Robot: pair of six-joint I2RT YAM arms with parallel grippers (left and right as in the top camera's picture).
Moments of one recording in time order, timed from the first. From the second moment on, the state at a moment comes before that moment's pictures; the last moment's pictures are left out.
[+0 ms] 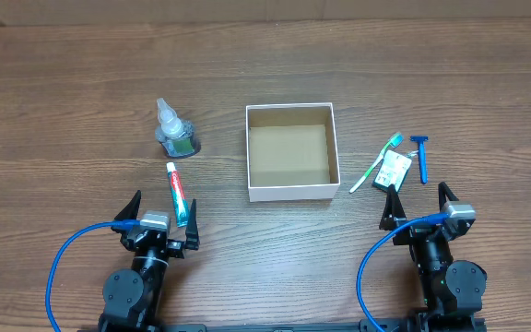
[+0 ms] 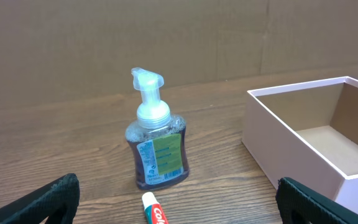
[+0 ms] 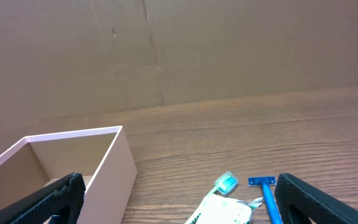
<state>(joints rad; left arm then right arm) -0.20 0.02 0.01 -0.08 -0.05 0.05 0.01 0.01 0.02 -0.03 -0.06 0.15</state>
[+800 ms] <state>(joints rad) -0.20 0.02 0.01 -0.08 -0.05 0.05 0.01 0.01 0.02 -0.03 -0.07 0.25</state>
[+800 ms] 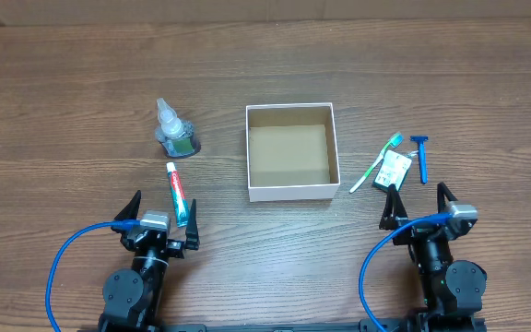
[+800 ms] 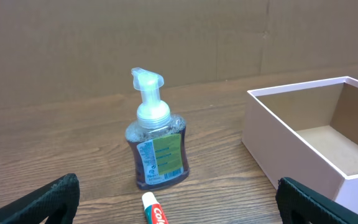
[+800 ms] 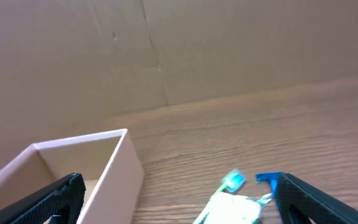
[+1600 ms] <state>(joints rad) -0.20 0.02 0.01 -0.08 -0.05 0.05 0.01 0.14 0.02 -0.07 -0.23 0.67</state>
